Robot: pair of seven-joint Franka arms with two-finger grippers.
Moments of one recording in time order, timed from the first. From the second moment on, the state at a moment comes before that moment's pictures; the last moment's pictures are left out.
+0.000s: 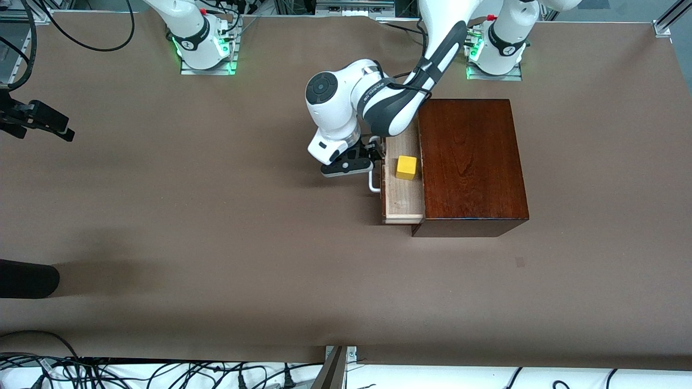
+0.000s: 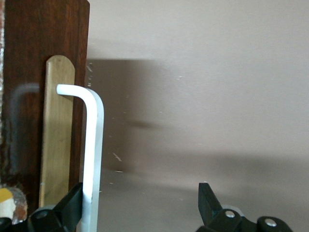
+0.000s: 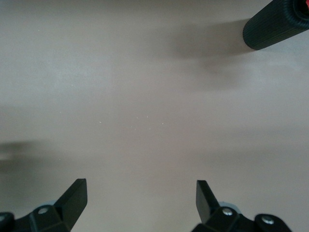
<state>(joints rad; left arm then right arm) -0.77 0.69 -0.12 -1.41 0.25 1.97 -1.06 0.06 0.03 -0.12 -1.55 0.01 1.59 0.00</state>
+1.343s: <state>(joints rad) -0.80 0.72 -0.12 -1.30 0.18 1.97 -1.11 0.07 0.03 -0.12 -1.55 0.01 1.59 0.00</state>
